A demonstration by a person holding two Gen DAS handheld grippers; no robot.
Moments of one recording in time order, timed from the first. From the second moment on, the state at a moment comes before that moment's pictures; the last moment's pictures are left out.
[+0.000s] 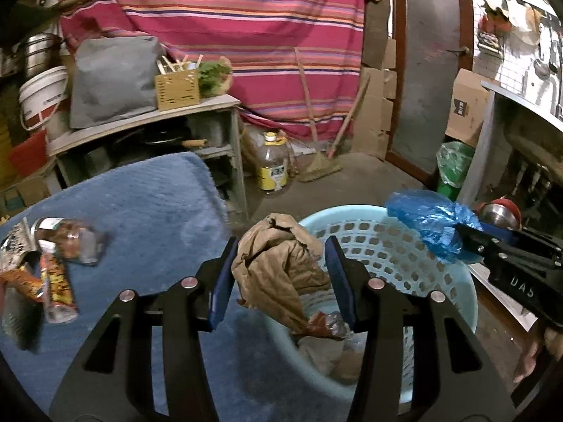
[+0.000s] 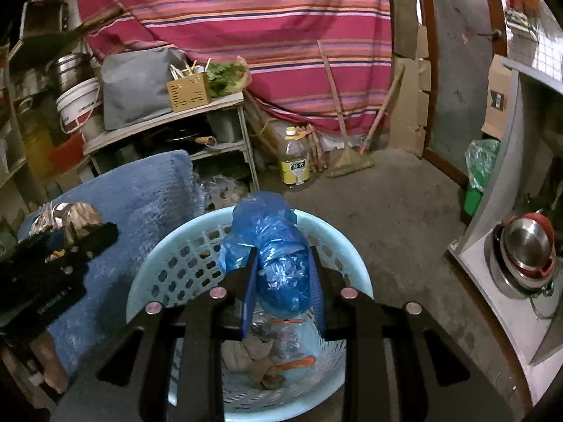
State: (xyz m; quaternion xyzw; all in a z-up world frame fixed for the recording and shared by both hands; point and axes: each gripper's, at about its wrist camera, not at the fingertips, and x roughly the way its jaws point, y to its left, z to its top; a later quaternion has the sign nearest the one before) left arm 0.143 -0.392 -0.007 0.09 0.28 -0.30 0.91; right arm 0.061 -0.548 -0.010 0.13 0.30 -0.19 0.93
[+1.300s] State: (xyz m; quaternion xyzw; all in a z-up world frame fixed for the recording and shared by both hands) left arm 0.183 -0.133 0.026 0.07 0.27 -0.11 0.95; right arm 0.118 -0.418 0.007 0.09 0.29 -0.14 0.94
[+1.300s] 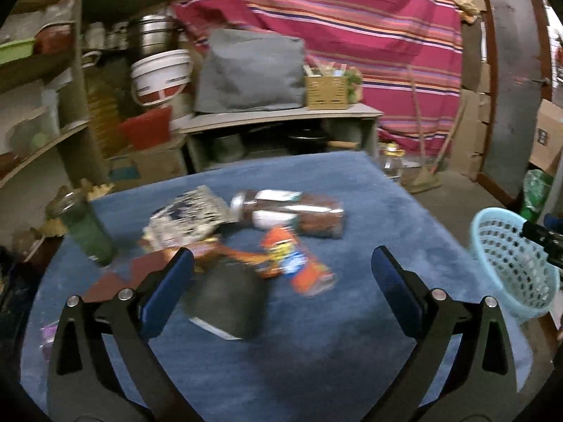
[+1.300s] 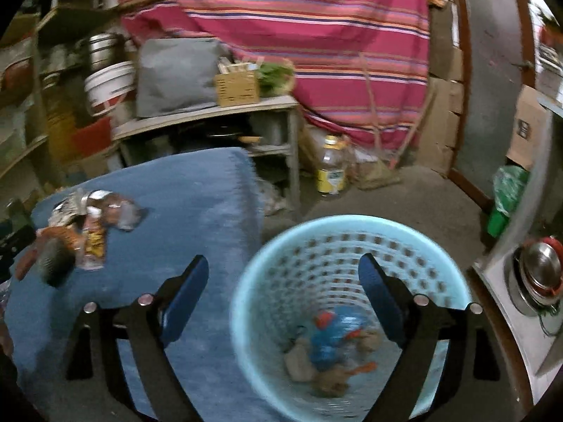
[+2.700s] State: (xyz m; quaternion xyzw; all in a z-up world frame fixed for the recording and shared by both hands) left arm 0.288 0.079 -0.065 0.00 0.41 0.00 0.91; right arm 0.214 -0.256 -0.025 0.01 0.33 -0.03 0.94
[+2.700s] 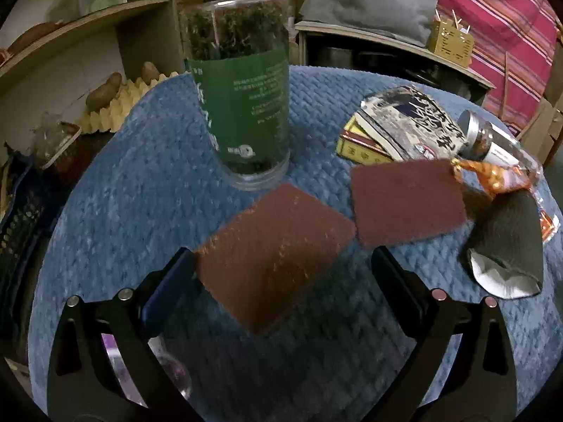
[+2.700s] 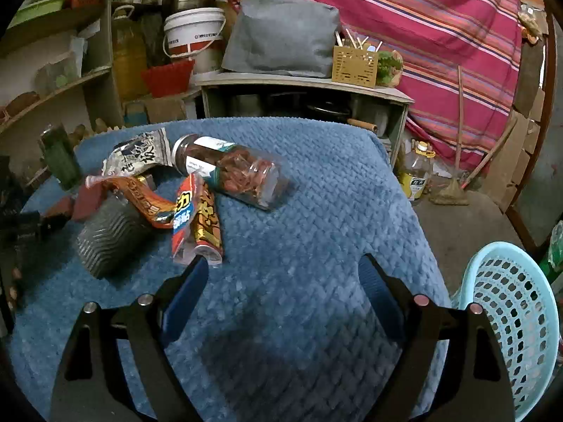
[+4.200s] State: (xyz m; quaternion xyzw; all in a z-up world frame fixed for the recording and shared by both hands) left arm 0.231 0.051 -0.016 0.07 0.35 -0.05 0.93; right arm 0.233 -0.208 -0.034 -0.01 0.34 0.00 0.94
